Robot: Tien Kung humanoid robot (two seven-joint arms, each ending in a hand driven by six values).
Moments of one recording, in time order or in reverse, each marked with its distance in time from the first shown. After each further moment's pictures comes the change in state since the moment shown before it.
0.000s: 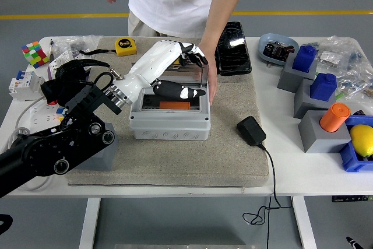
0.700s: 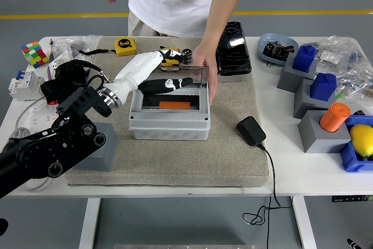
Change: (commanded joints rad) left arm 0.043 0.027 -0.009 0.014 0.065 -0.121 0.281; right arm -0.009 -0.002 -0.002 0.000 0.002 -0.004 0.002
